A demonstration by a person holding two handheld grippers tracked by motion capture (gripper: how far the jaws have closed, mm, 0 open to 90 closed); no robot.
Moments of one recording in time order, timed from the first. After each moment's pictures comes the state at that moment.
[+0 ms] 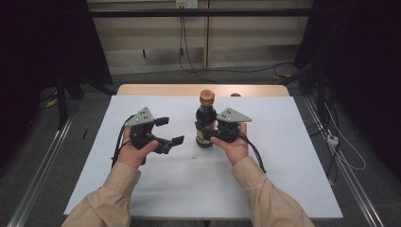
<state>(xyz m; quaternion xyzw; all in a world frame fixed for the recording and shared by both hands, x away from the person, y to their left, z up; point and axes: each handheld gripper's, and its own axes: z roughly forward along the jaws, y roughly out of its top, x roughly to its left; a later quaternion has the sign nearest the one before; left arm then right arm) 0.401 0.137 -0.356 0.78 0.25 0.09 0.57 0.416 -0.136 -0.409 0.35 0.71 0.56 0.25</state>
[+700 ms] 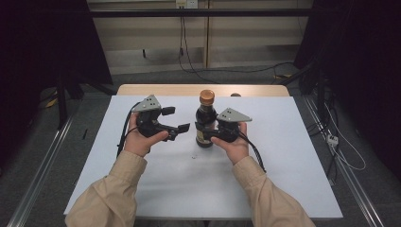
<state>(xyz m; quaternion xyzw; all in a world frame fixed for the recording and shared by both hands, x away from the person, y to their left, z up) 0.422 0.120 -0.333 0.79 0.24 0.09 0.56 0.417 -0.137 -0.409 0.35 0.71 0.56 0.24</state>
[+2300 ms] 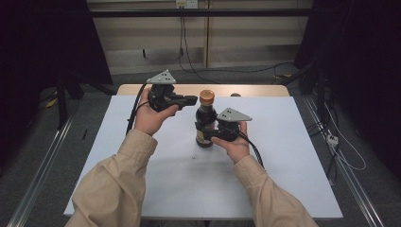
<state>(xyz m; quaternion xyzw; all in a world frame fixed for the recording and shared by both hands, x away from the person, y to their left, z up) 0.455 0.084 -0.281 0.82 0.21 0.08 0.53 0.418 -0.137 -0.409 0.35 0.72 0.56 0.24</state>
